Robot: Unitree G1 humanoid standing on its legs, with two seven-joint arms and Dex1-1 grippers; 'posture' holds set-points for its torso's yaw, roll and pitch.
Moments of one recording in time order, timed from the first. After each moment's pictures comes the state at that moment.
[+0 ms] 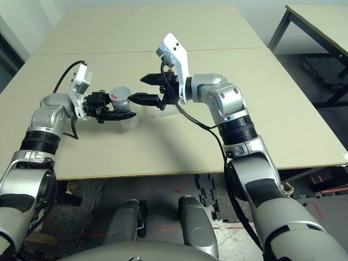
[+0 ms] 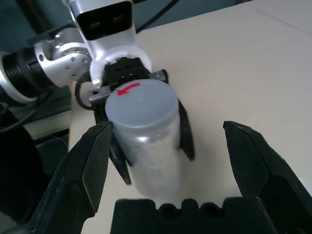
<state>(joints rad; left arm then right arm) -0.81 0.50 -0.02 0.64 -0.31 0.12 -1.54 -0.93 -0.24 0.16 0.23 0.36 0.72 1.02</state>
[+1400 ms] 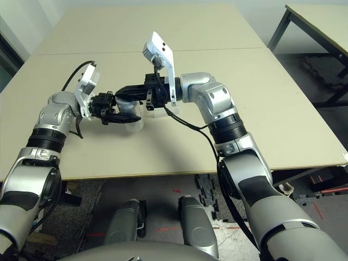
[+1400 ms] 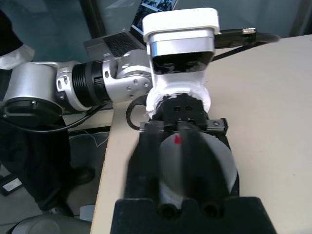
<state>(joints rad) -0.82 0.47 -0.05 0.64 -0.31 0.14 -1.59 -0.96 -0.21 0.20 0.26 0.39 0.60 1.19</state>
